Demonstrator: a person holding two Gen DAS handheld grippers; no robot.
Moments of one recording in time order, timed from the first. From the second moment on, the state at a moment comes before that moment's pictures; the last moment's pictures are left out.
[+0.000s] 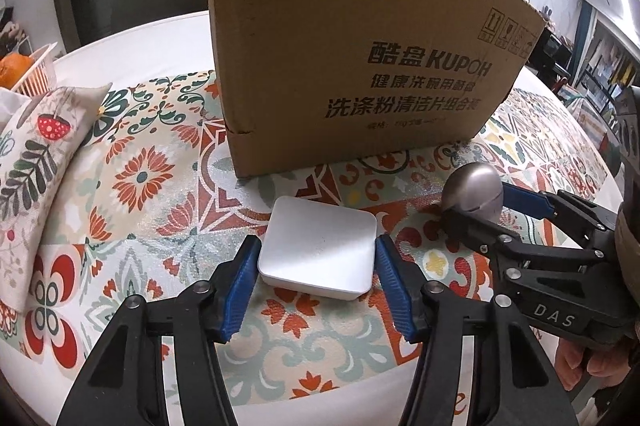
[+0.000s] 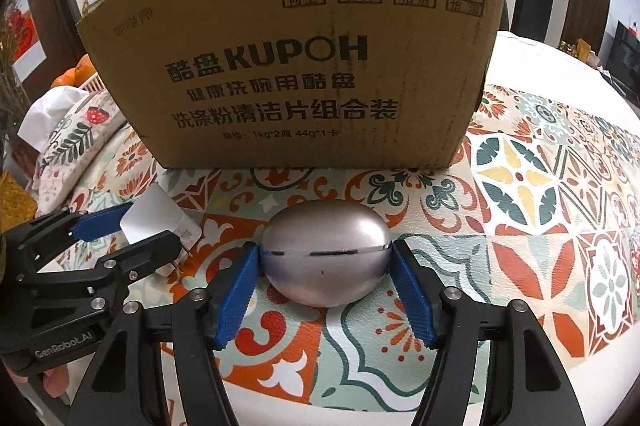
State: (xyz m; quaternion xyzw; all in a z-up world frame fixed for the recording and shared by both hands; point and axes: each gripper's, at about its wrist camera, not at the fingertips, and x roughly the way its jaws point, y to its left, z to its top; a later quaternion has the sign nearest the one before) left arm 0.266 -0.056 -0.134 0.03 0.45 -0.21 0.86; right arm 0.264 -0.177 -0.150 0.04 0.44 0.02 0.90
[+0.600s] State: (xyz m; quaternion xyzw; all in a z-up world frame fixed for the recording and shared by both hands) left arm 0.244 -0.051 -0.099 0.02 0.42 -0.20 0.89; right arm 0.241 -0.180 -0.115 0.03 0.40 0.02 0.91
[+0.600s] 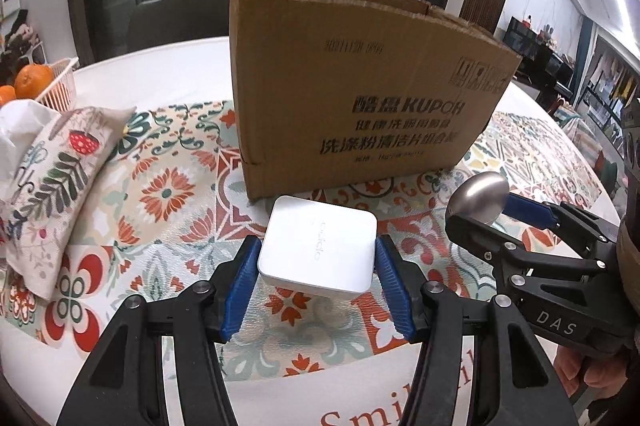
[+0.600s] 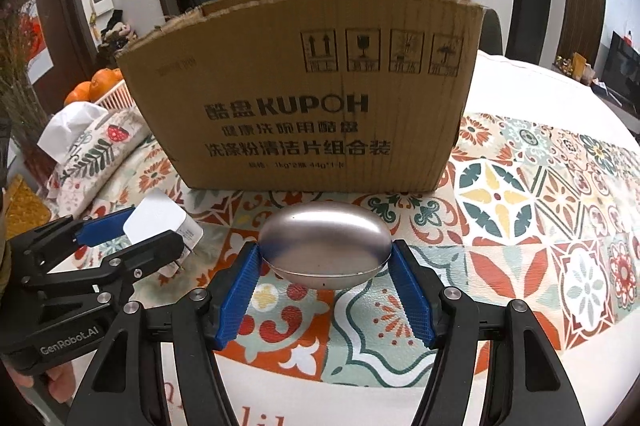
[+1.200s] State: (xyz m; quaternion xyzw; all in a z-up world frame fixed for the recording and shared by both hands) left arm 0.218 -0.050 -0.044 0.03 0.35 -0.20 0.91; right arm 0.206 -0.186 -0.061 0.03 0.34 0.02 0.94
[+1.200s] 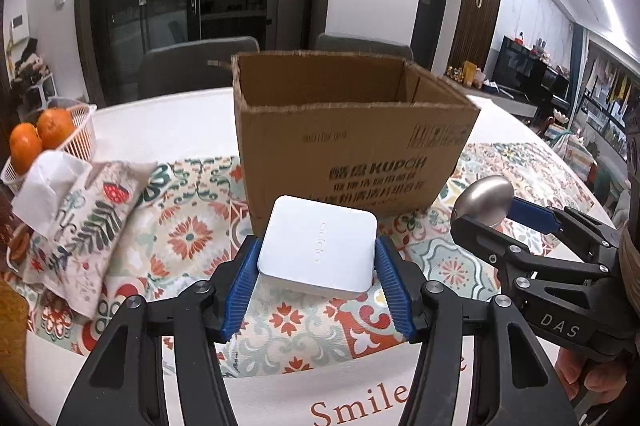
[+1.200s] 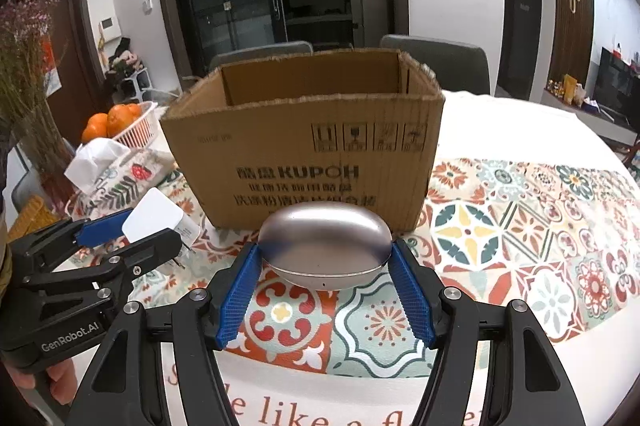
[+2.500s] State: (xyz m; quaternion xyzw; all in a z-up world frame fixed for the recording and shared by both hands) left arm 0.242 -0.060 0.062 0.03 0.23 -0.19 0.95; right arm 0.215 -0.189 0.044 0.02 0.21 0.01 0.98
